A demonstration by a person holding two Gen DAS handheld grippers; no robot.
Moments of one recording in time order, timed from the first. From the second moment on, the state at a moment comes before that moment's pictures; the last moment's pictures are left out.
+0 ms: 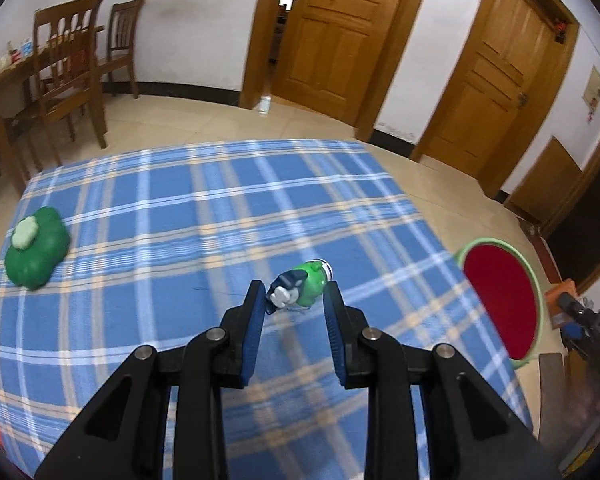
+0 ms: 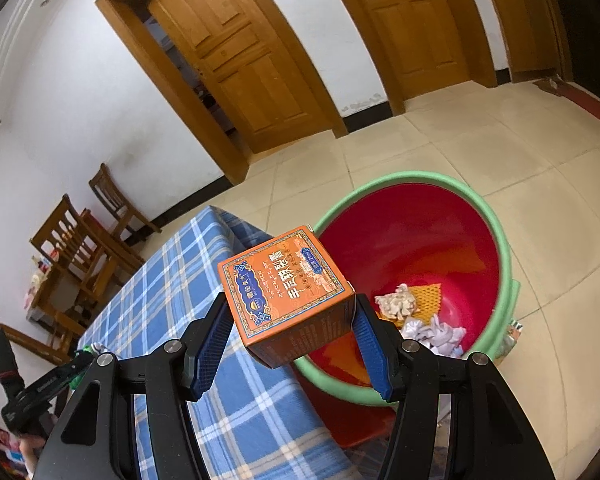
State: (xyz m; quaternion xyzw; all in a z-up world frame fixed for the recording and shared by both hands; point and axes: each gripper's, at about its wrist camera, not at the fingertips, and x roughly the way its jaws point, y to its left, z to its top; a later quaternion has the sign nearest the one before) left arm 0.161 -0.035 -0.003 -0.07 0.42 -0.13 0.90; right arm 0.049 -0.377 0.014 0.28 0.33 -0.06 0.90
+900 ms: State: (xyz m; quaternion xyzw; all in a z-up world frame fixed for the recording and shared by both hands) left arm 0.153 -0.216 0.002 0.04 0.43 -0.26 0.86; right arm 0.034 -0.435 -0.025 0.31 0.38 -0.12 0.86
